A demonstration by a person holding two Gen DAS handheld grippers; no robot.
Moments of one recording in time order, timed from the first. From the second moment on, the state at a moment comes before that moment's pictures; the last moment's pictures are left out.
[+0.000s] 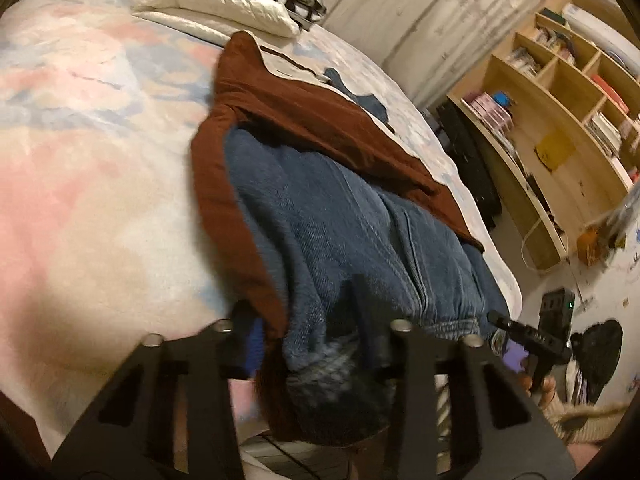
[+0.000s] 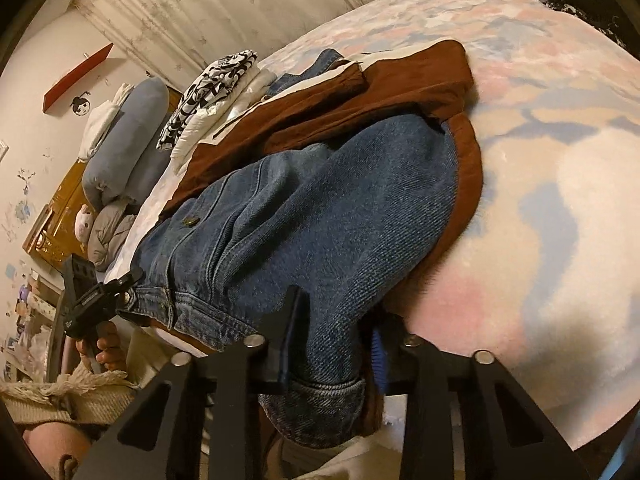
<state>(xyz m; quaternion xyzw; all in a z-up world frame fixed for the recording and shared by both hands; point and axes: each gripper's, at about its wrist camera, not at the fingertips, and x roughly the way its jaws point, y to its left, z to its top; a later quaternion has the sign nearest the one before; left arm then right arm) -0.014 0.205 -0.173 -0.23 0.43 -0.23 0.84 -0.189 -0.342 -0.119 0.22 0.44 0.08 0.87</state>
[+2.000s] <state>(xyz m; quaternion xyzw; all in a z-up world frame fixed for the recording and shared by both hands) 0.348 0.128 -0.141 -0.07 0.48 -0.17 0.86 0.221 -0.464 -0.095 0.23 0.44 0.02 0.87</state>
